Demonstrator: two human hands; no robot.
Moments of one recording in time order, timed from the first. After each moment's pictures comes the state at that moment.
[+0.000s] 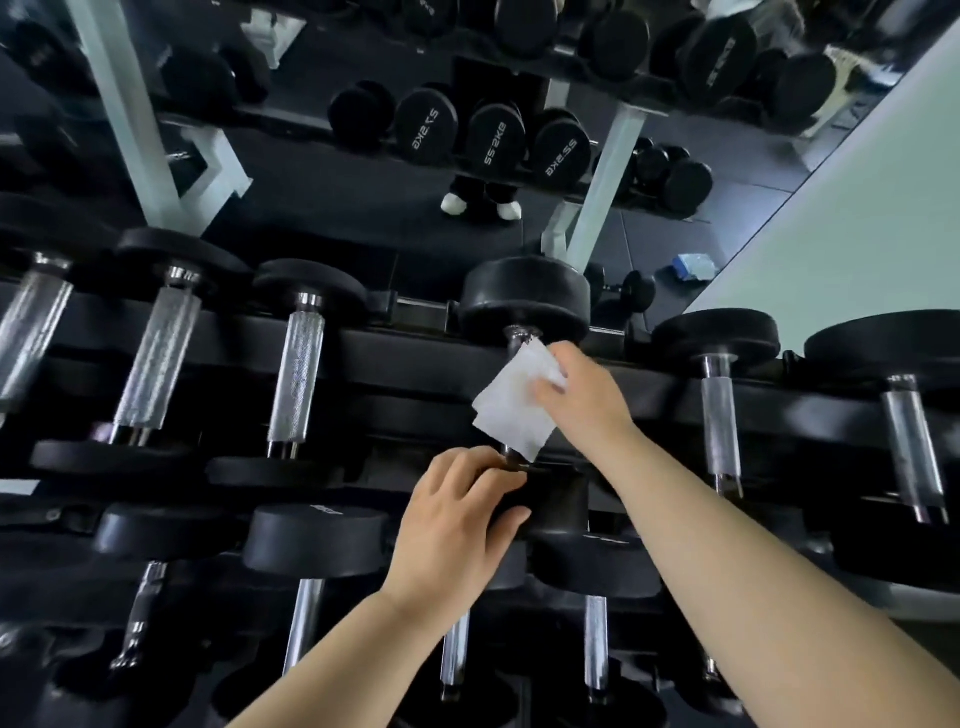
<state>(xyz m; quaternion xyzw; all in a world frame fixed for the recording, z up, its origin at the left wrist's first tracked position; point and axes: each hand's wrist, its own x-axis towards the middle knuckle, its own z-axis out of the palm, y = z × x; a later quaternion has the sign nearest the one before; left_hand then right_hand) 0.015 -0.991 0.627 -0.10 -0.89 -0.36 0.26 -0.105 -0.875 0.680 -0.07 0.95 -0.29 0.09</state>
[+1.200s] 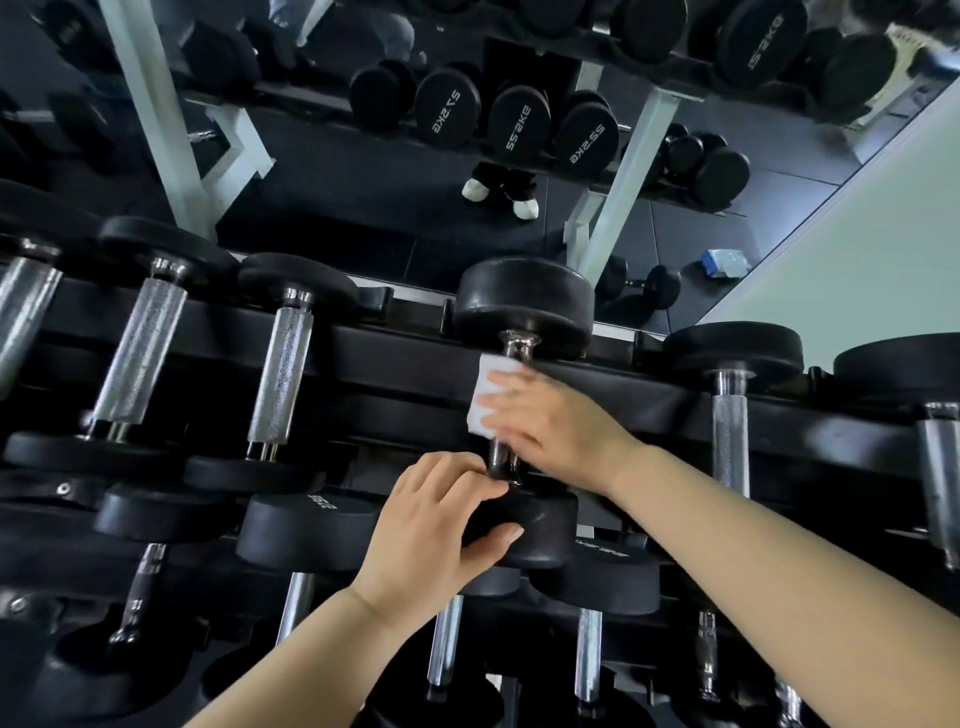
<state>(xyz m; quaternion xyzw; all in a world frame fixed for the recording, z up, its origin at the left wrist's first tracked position) 0.002 -0.992 0.627 -0.11 -0.91 -0.32 0.26 -0.127 -0.858 0.647 -0.55 0.82 -0.17 -0.07</state>
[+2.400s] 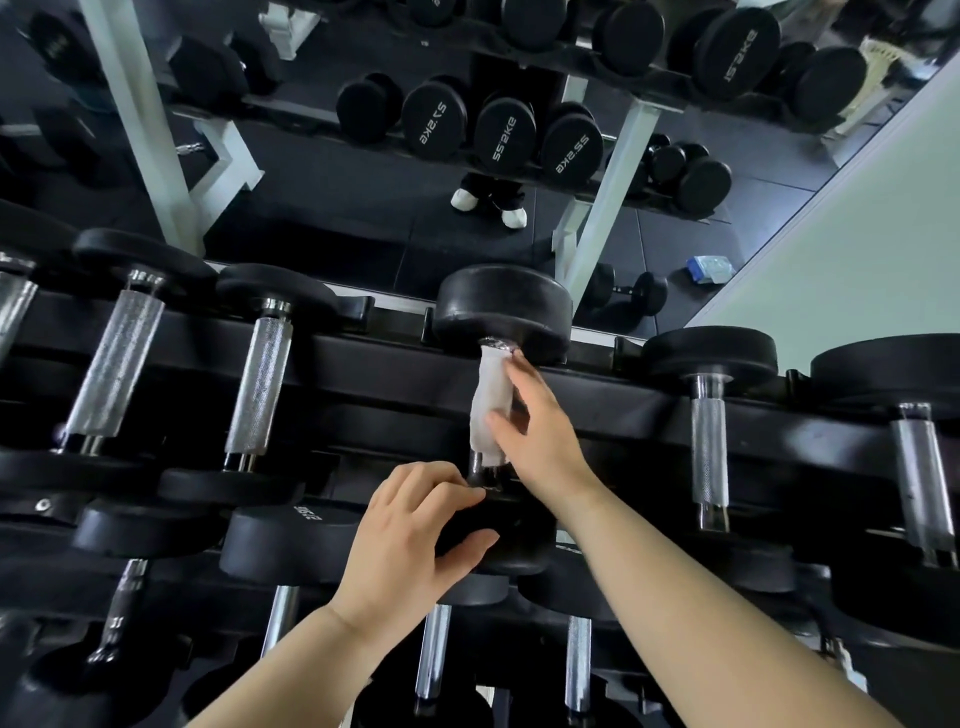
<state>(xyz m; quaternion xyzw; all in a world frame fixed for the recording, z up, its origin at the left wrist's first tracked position) 0.004 -0.989 0.629 -0.10 -0.90 -0.35 0.25 -0.099 -0.869 0.658 -0.09 0.85 -0.50 0.15</state>
